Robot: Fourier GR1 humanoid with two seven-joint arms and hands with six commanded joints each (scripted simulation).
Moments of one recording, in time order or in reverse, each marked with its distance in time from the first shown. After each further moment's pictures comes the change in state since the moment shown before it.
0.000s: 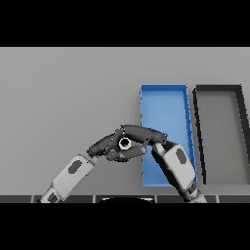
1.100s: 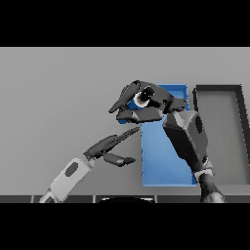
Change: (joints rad) left arm 0.052 0.021 0.003 -0.025 0.045 0.005 0.096; right arm -0.456 -0.162 -0.210 0.123 -0.502 -0.316 0.130
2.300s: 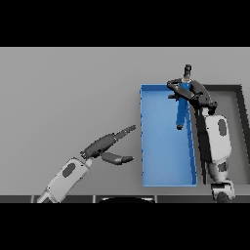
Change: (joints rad) left arm 0.005 0.026 0.013 -0.038 -0.013 0.023 0.045; right arm 0.322 -0.173 -0.130 0.467 0.397 -0.211 0.073
